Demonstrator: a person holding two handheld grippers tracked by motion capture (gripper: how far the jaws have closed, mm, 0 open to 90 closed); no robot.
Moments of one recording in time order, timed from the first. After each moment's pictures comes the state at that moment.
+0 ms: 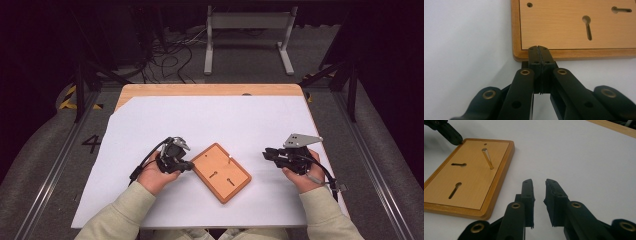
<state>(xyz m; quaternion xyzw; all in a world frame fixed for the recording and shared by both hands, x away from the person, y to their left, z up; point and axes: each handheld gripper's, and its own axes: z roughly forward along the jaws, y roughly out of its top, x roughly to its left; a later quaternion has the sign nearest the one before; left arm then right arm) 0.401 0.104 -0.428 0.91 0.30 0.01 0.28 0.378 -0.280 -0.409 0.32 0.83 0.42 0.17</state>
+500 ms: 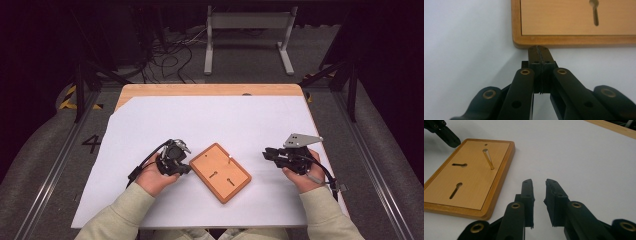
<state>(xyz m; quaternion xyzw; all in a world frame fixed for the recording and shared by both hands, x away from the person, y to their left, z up) 0.401 0.104 -0.430 0.92 0.32 0.01 0.23 0.378 -0.280 -0.408 0.32 0.83 0.43 0.17</state>
